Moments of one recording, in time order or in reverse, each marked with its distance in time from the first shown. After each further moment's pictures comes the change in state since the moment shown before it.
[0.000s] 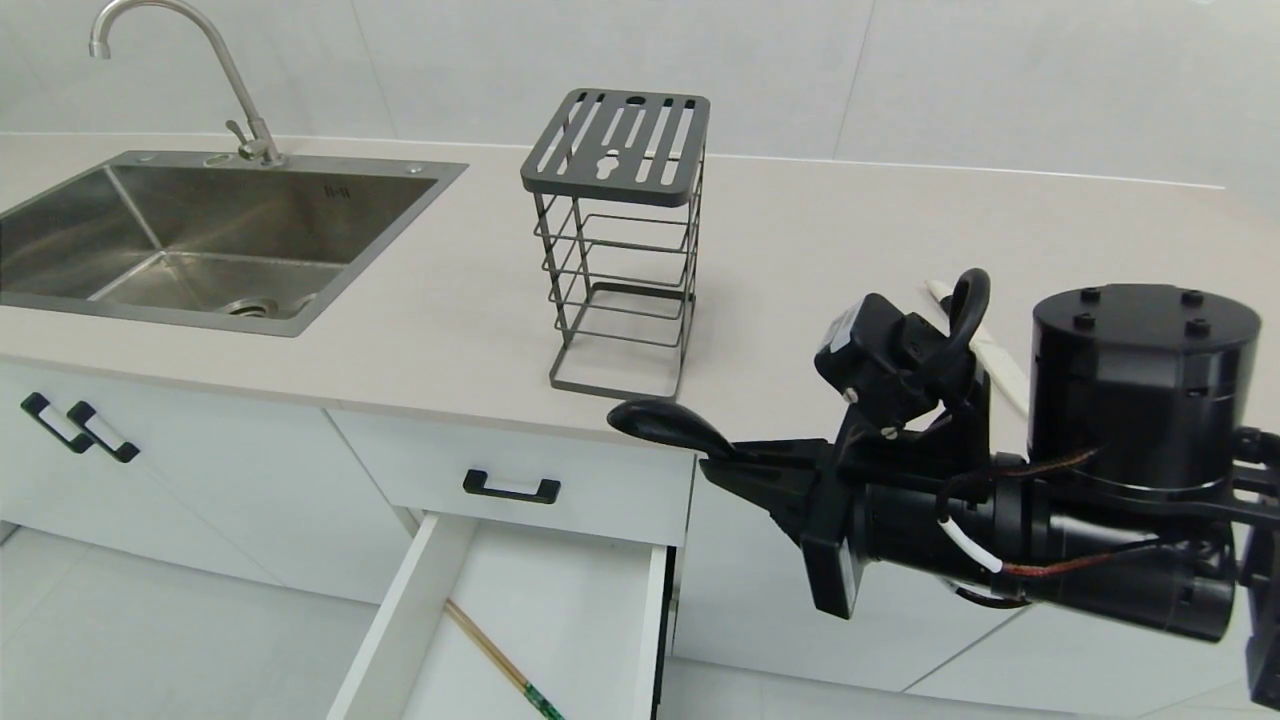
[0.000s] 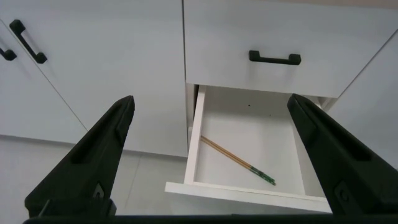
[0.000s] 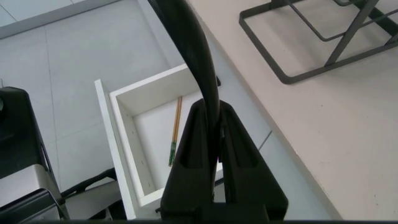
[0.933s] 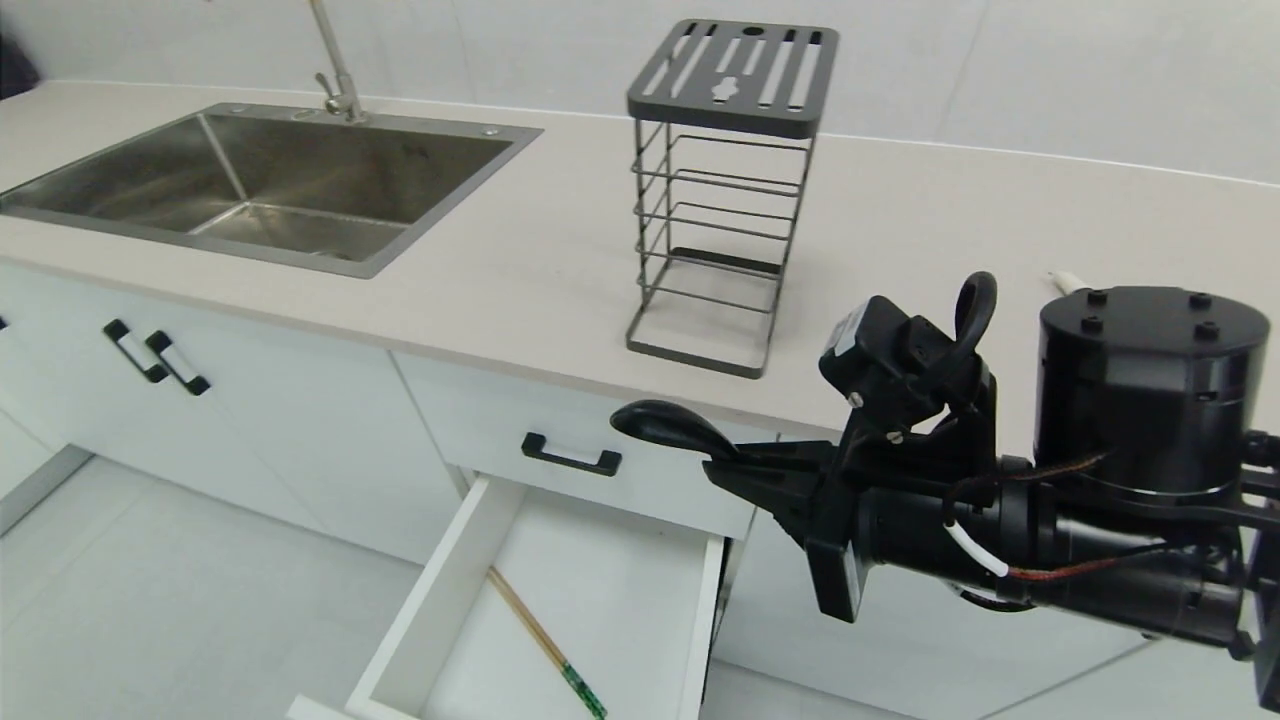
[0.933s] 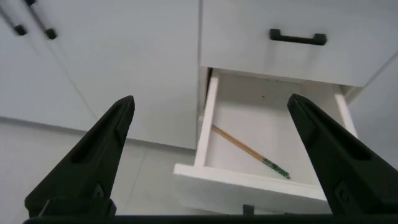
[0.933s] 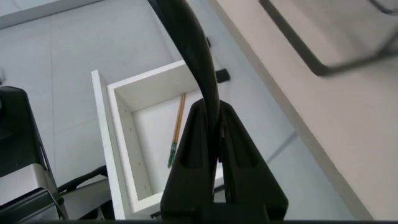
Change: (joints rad) left arm 0.000 0.000 0.000 0.000 0.000 0.000; right arm 0.001 -0.007 0.008 -0.001 -0.006 -0.004
